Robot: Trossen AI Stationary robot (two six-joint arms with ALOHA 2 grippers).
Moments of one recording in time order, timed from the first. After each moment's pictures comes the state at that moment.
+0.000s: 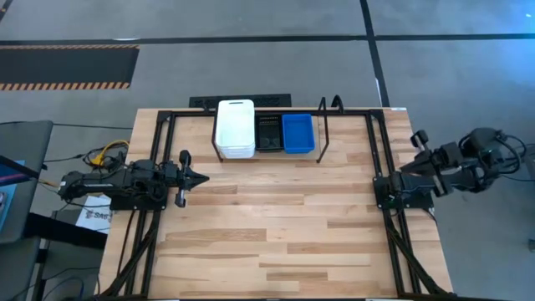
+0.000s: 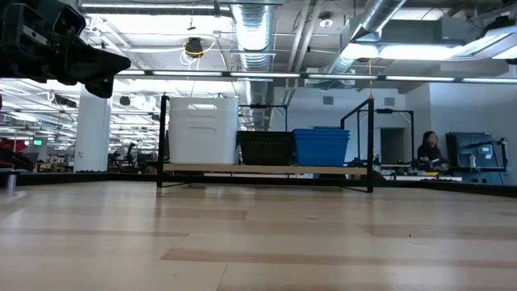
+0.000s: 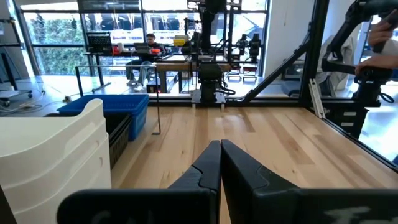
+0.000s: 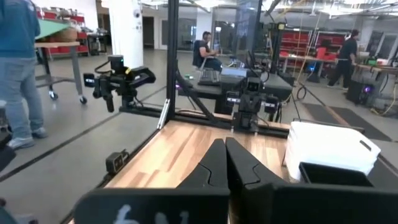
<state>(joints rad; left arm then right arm) 0.02 0.01 0.02 0.01 0.01 -0.01 0.04 0.01 0.89 -0.86 -0.17 -0.08</state>
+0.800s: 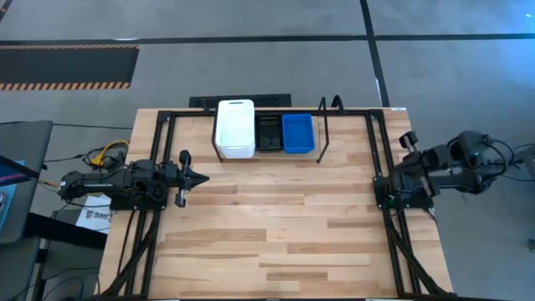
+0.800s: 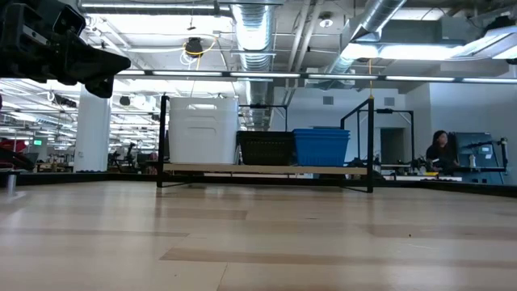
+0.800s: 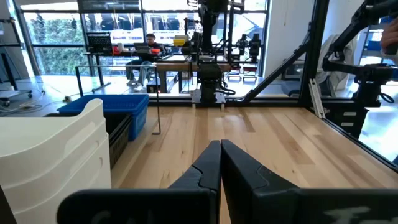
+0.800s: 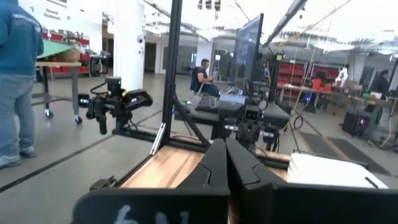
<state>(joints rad) 0.02 0.01 0.02 0.01 0.01 -0.01 0.02 0.01 0.73 -0.58 -0.20 -0.10</state>
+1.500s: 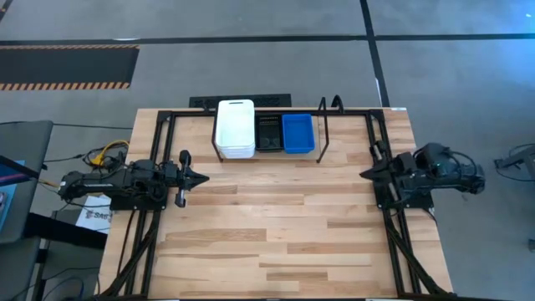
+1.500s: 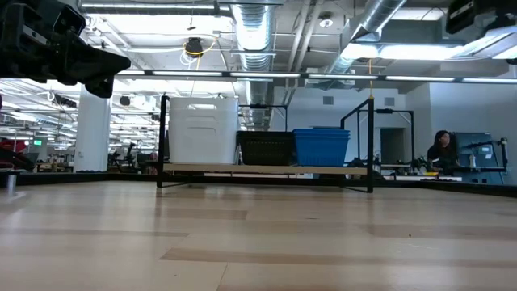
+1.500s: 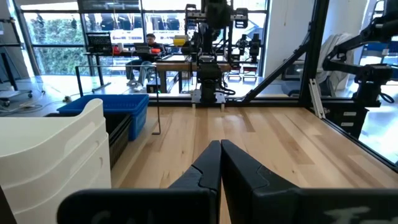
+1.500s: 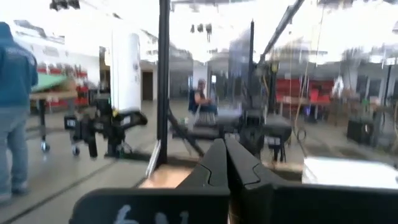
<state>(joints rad) 0.02 0.01 0.02 0.01 0.01 -0.01 0.02 0.00 0.35 -0.09 -0.18 0.00</state>
